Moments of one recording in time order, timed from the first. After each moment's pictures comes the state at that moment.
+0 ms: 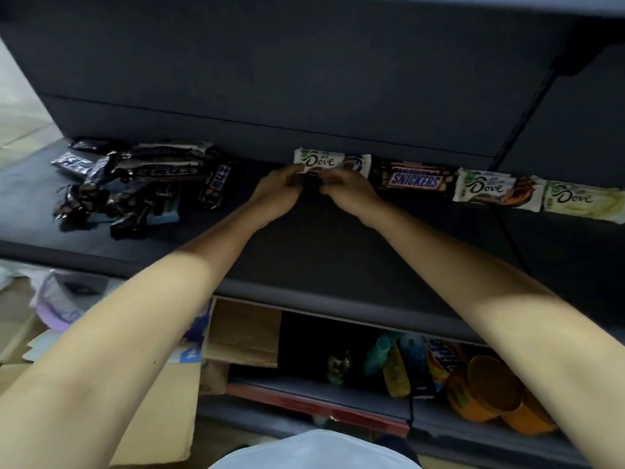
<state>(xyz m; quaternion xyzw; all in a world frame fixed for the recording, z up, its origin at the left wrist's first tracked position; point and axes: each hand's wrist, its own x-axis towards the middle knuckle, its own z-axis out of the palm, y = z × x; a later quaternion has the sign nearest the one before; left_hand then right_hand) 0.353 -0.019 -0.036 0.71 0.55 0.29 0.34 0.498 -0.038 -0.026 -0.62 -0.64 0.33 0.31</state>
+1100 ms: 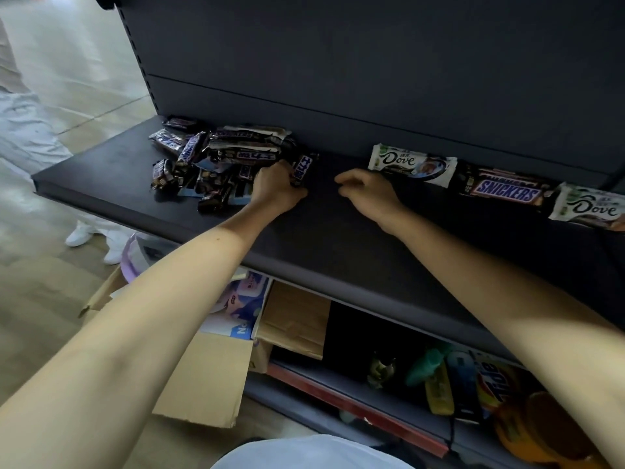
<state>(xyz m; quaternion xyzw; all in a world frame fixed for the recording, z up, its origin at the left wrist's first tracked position) 0.250 -0.022 -0.046 0.62 0.72 0.26 0.16 0.415 -0.023 -0.045 -0.57 -0.66 0.36 0.31</state>
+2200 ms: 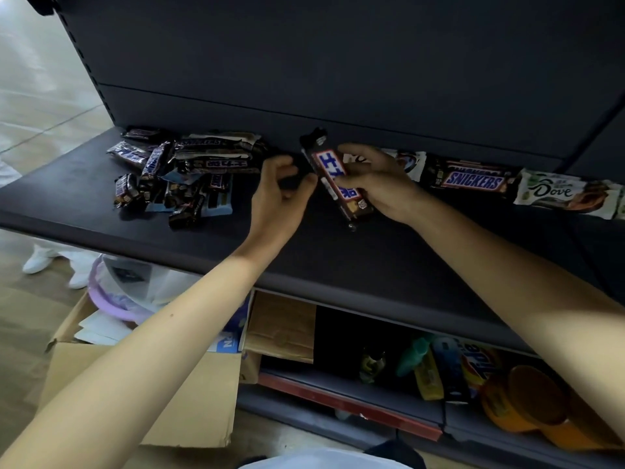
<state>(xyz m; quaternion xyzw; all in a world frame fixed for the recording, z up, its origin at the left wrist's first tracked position) 0.285 -0.073 -0.042 0.57 0.52 0.54 0.33 0.448 -0.043 -0.008 -0.49 -0.57 0.52 0.41</state>
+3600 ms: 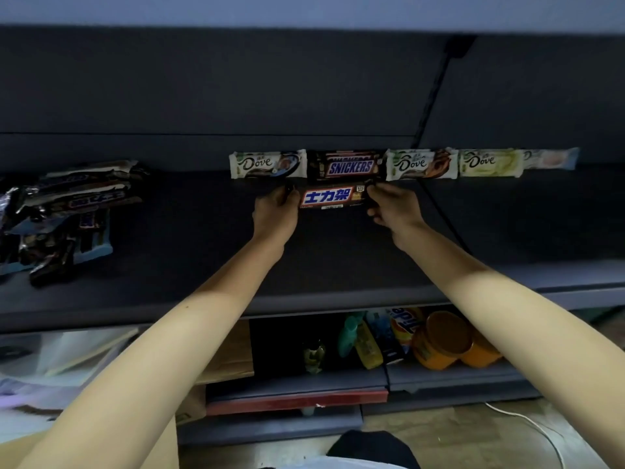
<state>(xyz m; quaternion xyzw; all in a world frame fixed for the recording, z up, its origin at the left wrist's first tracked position) 0.426 -0.068 -0.044 0.57 0.53 0.41 0.47 0.592 -0.118 -0.036 -0.69 -0.32 0.34 0.55</state>
